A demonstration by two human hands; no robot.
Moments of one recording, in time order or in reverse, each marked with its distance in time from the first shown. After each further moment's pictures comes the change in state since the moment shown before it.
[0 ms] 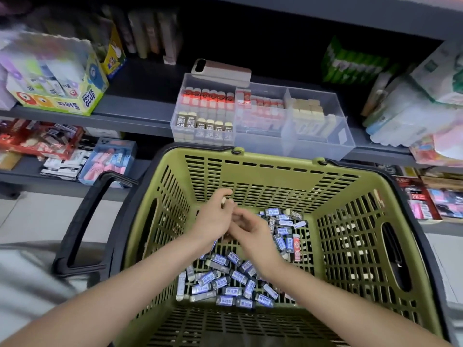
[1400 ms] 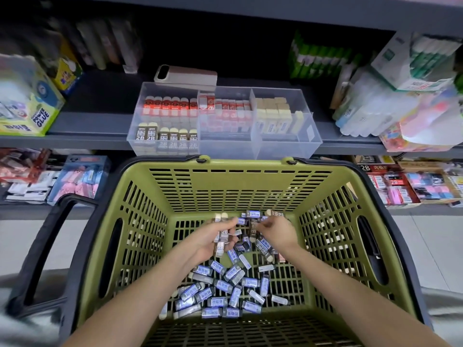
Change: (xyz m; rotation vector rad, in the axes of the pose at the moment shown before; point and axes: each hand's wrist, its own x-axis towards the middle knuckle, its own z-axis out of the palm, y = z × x) left_hand 0.051 -0.043 0.049 -0.585 -0.477 -0.426; right_hand 0.031 0.043 -0.115 -0.845 0.272 0.471
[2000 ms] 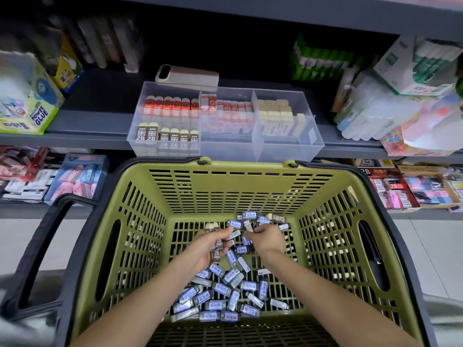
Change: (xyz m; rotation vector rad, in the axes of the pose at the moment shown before) left_hand 0.011 -0.021 -0.008 -0.120 0.191 0.008; right_hand 0.001 -0.009 0.038 0.171 0.130 0.242
